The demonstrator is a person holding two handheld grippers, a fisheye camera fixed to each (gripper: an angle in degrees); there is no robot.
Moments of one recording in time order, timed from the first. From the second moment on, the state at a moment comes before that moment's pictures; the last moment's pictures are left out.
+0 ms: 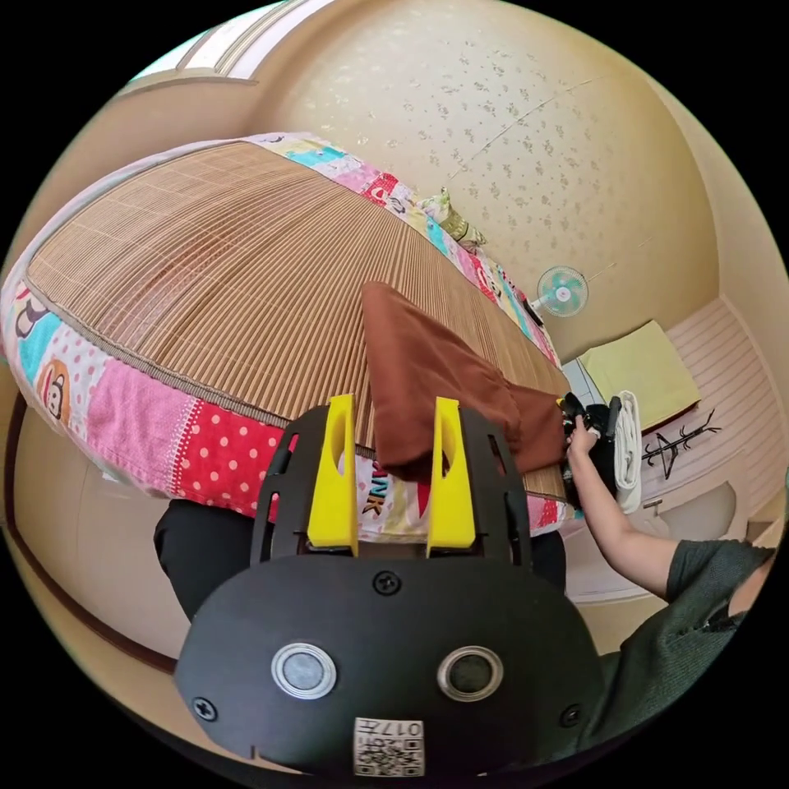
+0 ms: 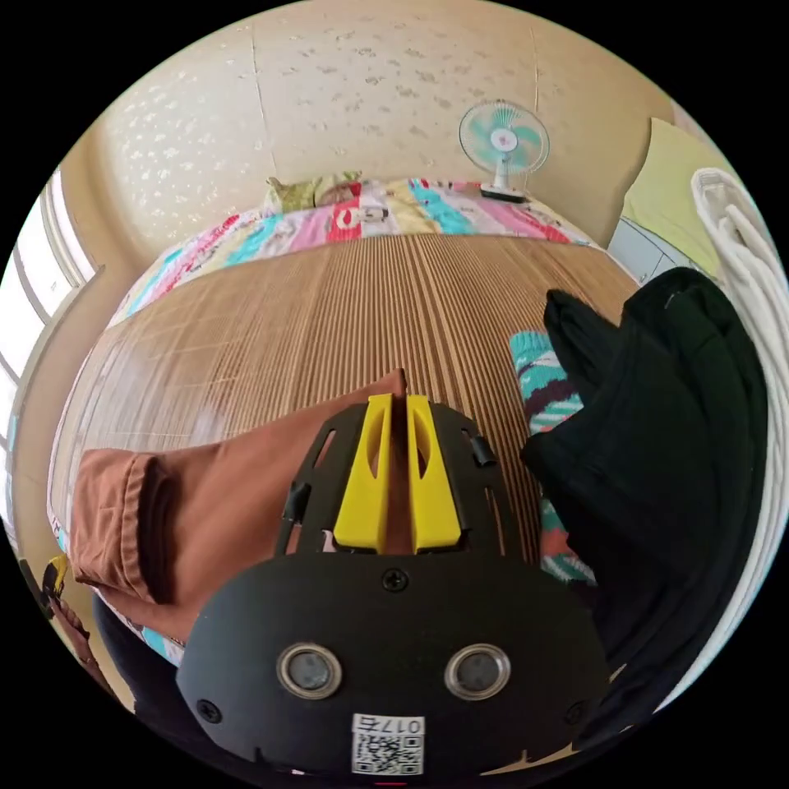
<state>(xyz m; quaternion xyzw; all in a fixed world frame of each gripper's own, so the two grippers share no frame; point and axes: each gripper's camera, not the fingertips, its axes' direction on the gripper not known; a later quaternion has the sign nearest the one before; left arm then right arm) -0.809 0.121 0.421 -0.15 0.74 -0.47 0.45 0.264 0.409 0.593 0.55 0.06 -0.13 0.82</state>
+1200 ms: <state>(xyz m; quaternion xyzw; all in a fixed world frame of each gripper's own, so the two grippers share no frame) -0.865 0.126 0.417 -0.10 0.77 -0.50 0.39 0.114 0.603 0.786 0.30 -0.27 -0.63 0.67</state>
